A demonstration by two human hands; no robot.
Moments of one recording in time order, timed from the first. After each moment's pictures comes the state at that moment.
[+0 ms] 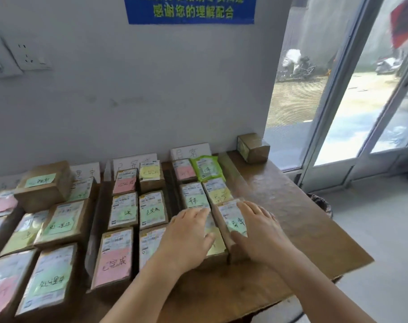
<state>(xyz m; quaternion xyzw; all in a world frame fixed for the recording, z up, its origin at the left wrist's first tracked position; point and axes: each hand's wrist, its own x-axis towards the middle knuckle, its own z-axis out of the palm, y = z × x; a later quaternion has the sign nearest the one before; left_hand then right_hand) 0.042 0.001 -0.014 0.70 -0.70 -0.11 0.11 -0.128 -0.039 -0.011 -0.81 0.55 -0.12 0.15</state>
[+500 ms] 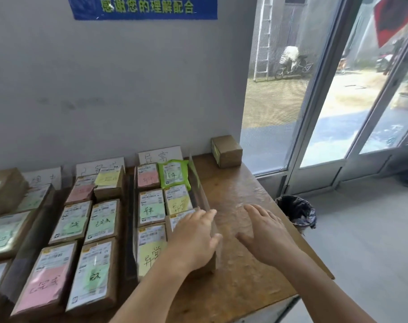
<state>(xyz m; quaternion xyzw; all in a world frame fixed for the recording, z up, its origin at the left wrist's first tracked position) -0.090 -0.085 -0.027 0.68 -0.71 -0.14 0.12 -0.265 -0.126 -0.033 -0.80 0.57 -0.09 0.16</state>
